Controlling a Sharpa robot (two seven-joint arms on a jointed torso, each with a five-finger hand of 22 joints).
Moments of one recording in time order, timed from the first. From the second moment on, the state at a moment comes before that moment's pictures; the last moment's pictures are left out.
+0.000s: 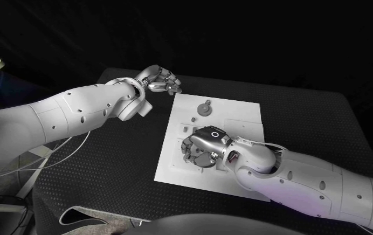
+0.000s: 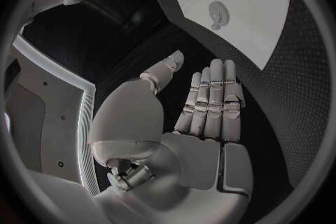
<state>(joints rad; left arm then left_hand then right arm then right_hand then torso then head) 1.24 -0.72 -0.11 1.19 -0.66 -0.28 0.20 1.12 -0.16 0.54 -0.26 0.09 0.84 0.18 0.34 0.44 1.08 0.15 0.07 0.24 1.00 0.05 0.68 0.51 0.01 1.01 -0.05 0.07 0.92 0.96 -0.57 -0.08 1.53 -1.80 -0.34 -0.02 1.17 -0.02 0.61 -0.29 0.06 1.00 0.11 0.36 0.53 1.21 0.06 0.15 0.30 1.29 -0.06 1.32 0.72 0.19 1.20 -0.03 0.86 1.31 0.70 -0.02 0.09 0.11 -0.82</state>
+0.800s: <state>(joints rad) 1.24 -0.72 -0.11 1.19 -0.66 -0.27 0.20 1.12 -0.16 0.54 -0.26 0.08 0.84 0.18 0.34 0.44 1.08 0.15 0.07 0.24 1.00 0.05 0.67 0.52 0.01 1.01 -0.05 0.07 0.92 0.95 -0.55 -0.09 1.48 -1.83 -0.32 -0.02 1.17 -0.02 0.60 -0.29 0.05 1.00 0.12 0.36 0.53 1.21 0.06 0.15 0.31 1.29 -0.06 1.32 0.72 0.19 1.20 -0.04 0.86 1.31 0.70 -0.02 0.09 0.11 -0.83</state>
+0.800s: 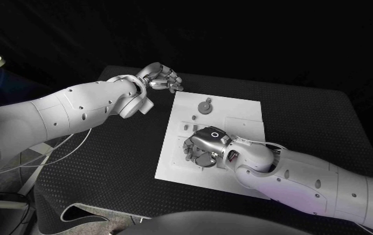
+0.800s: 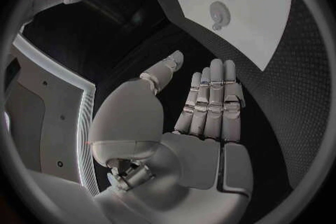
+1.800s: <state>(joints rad) 1.24 -0.72 -0.11 1.20 -0.66 -0.27 0.20 1.12 -0.16 0.54 -0.26 0.08 0.84 0.18 0.34 0.44 1.08 0.15 0.07 0.24 1.00 0.05 0.67 0.52 0.01 1.01 -0.05 0.07 0.91 0.96 -0.52 -0.10 1.48 -1.89 -0.29 -0.04 1.17 -0.02 0.61 -0.29 0.05 1.00 0.11 0.36 0.53 1.21 0.06 0.15 0.31 1.29 -0.06 1.32 0.72 0.18 1.20 -0.04 0.86 1.31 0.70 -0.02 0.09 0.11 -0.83</state>
